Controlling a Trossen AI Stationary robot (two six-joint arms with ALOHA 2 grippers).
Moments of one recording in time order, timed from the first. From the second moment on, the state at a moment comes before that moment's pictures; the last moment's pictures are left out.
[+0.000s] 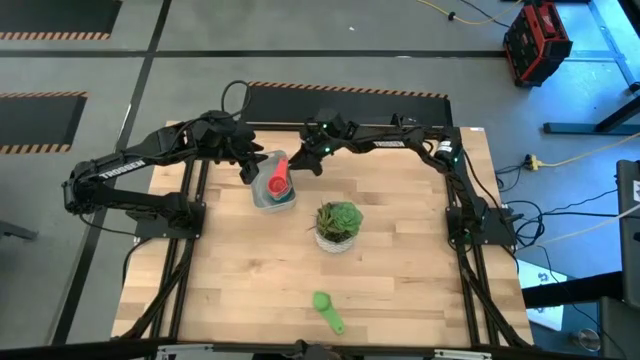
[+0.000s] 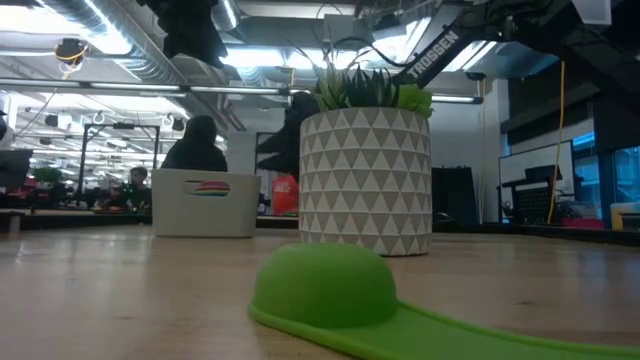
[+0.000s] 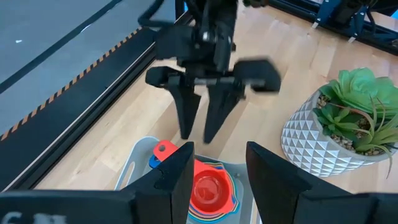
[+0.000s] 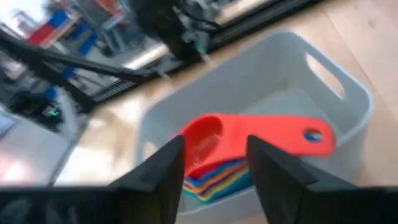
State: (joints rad) left arm 0.40 0.99 1.10 -0.75 -0.04 -0.15; right arm -0.47 2.23 1.56 0.18 -0.78 0.23
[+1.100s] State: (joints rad) left arm 0.40 0.99 1.10 -0.74 -0.04 -0.10; right arm -0.33 2.03 1.56 0.06 -0.50 0.11
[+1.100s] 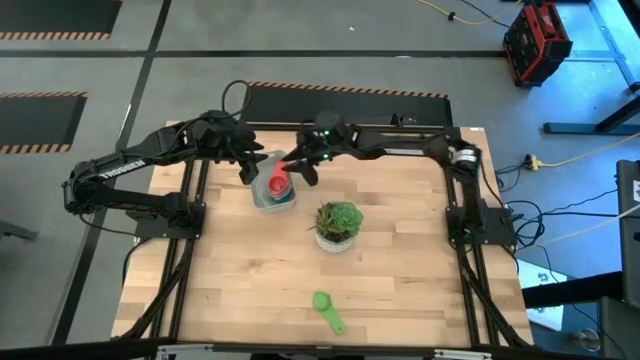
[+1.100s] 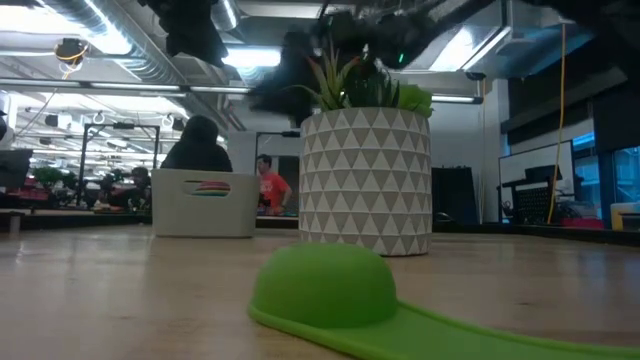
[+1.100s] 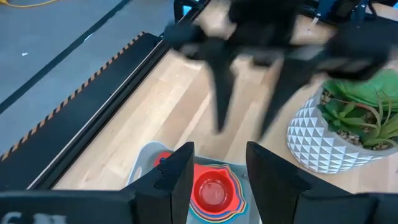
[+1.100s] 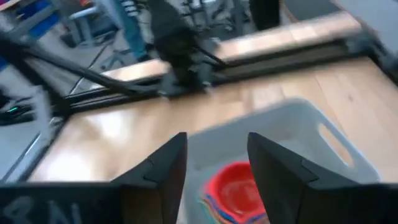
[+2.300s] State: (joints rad) left arm 0.18 0.99 1.10 -0.60 0.05 -0.10; right arm 0.42 1.73 1.39 -0.46 -0.21 0.26
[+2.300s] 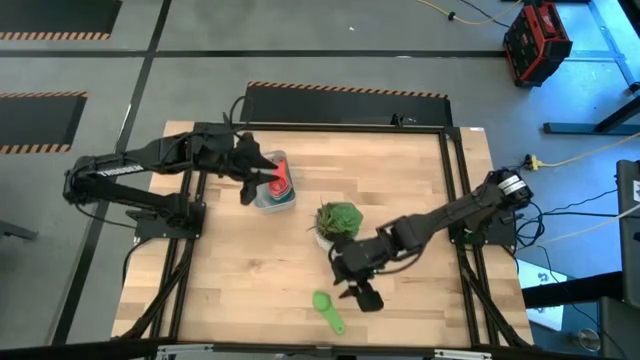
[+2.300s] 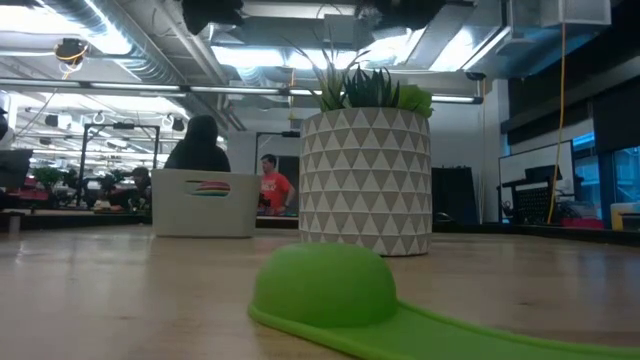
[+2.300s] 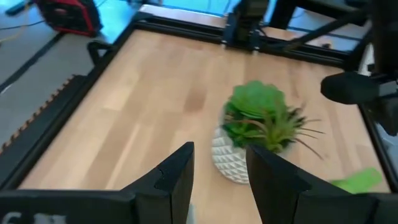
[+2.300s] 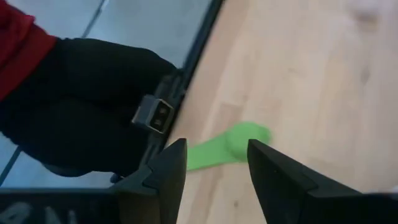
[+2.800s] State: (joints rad) left arm 0.12 0.99 1.10 -0.60 0.04 -0.10; right arm 0.47 1.73 1.36 -0.39 -0.22 0.31
